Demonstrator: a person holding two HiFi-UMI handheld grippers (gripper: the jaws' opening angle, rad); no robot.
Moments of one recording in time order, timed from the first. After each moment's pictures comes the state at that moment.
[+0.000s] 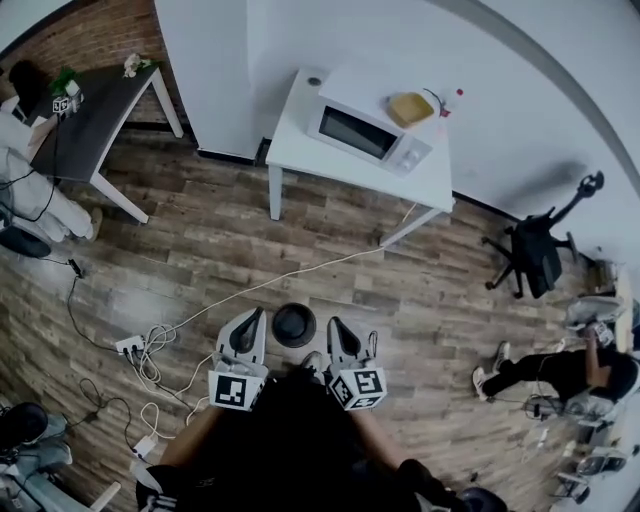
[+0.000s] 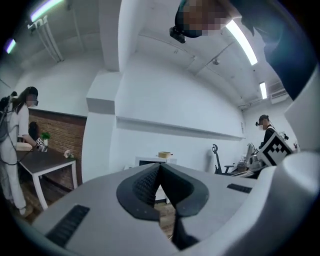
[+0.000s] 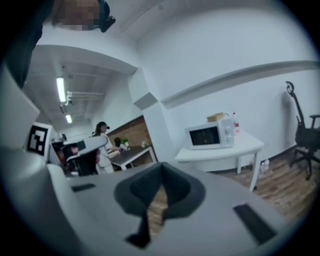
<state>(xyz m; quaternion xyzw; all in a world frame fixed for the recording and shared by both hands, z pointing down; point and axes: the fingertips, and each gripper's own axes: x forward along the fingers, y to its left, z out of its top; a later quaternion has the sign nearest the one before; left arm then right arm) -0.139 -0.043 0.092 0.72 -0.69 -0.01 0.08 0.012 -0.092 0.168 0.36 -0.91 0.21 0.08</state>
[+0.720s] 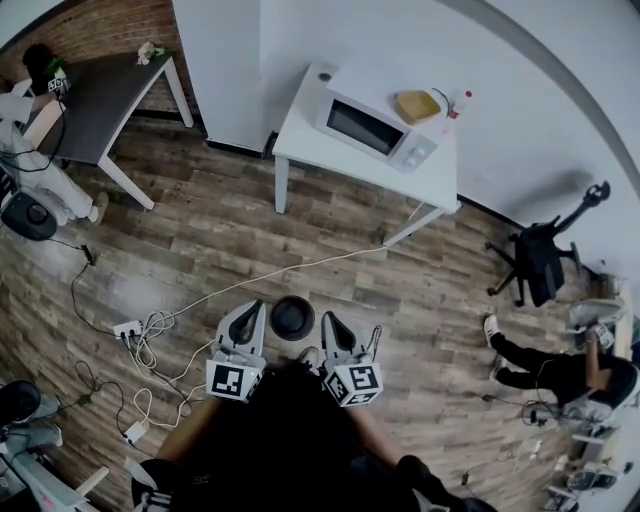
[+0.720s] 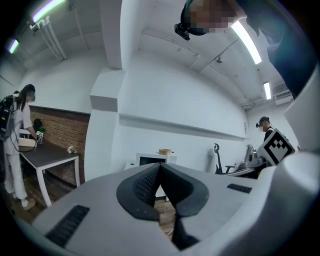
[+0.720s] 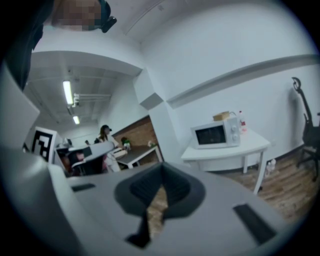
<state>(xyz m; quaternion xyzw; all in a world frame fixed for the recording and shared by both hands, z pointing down) -0.120 -0.030 0.103 0.71 -0.70 -0.01 0.09 0.015 -0.078 0.160 0.32 -0.92 0.21 0.08</state>
